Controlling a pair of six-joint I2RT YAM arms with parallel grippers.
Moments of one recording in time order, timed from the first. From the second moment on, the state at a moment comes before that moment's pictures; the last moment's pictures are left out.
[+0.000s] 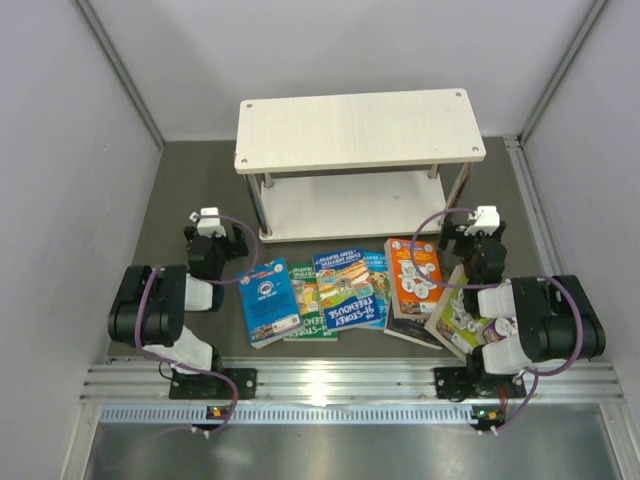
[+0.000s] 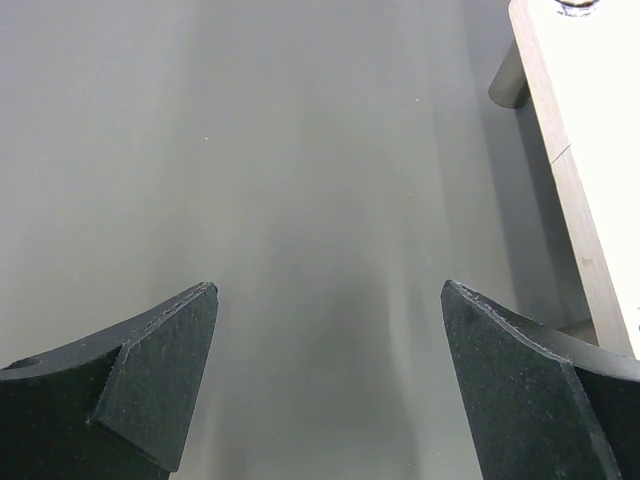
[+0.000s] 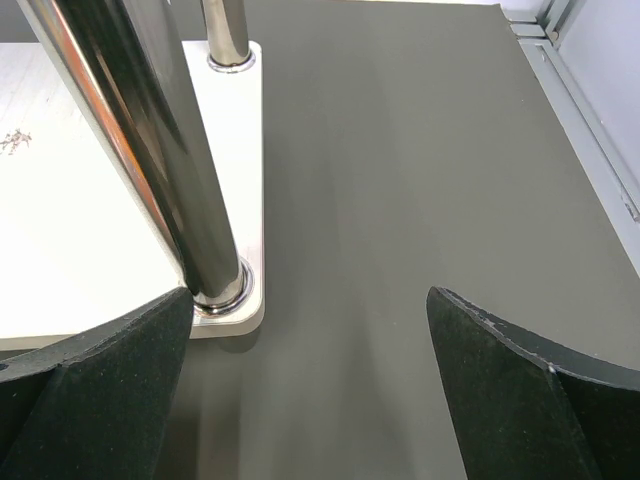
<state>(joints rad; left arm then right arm) 0.01 1.57 0.30 1.02 -0.01 -0.06 0.04 1.45 0.23 1.12 0.09 -0.03</state>
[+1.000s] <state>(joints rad) -0.04 0.80 0.68 -0.25 0.02 -0.44 0.04 1.45 0.23 1.12 0.10 -0.03</state>
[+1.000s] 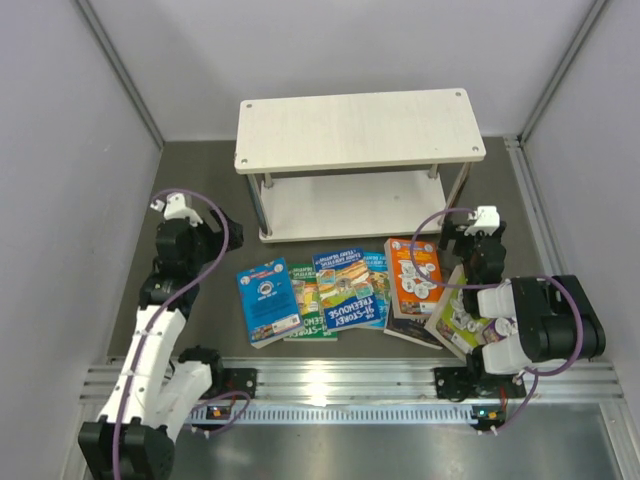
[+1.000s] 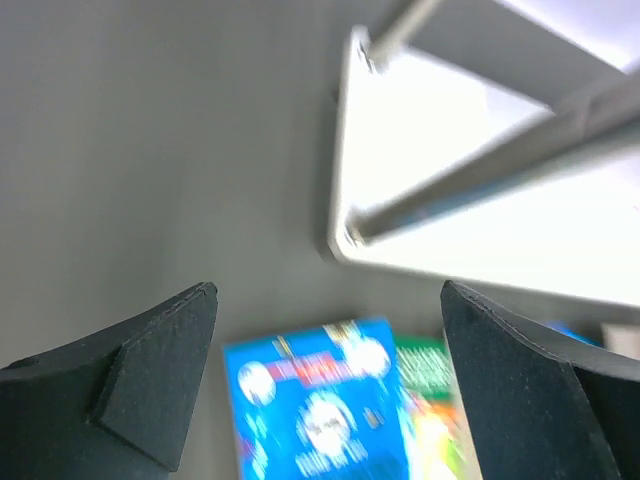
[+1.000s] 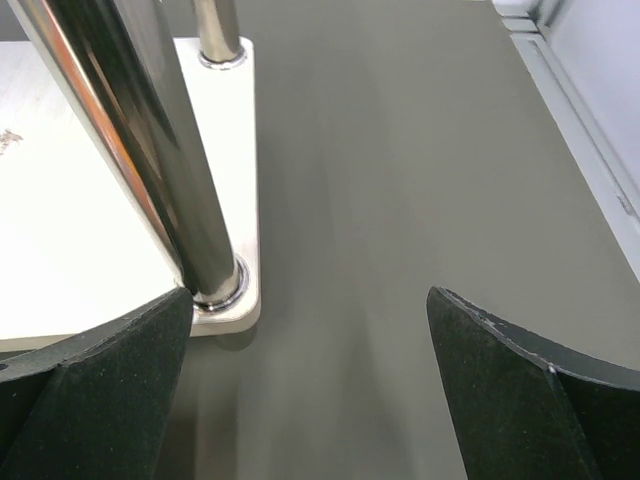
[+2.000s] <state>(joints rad) -0.81 1.31 1.08 -0.96 -0.31 -0.84 0.44 0.22 0.46 -0.67 0.20 0.88</state>
